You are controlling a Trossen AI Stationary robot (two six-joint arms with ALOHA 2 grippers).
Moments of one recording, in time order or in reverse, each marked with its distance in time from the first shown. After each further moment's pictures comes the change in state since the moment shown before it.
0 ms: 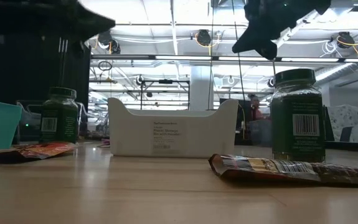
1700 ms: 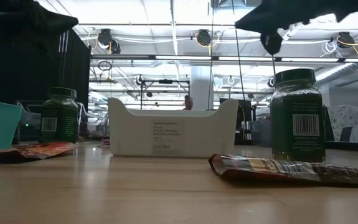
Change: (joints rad) left arm 0.008 -0.756 -0.228 -0.166 -0.193 0.186; right arm 0.153 -0.160 -0.242 0.434 0.074 0.087
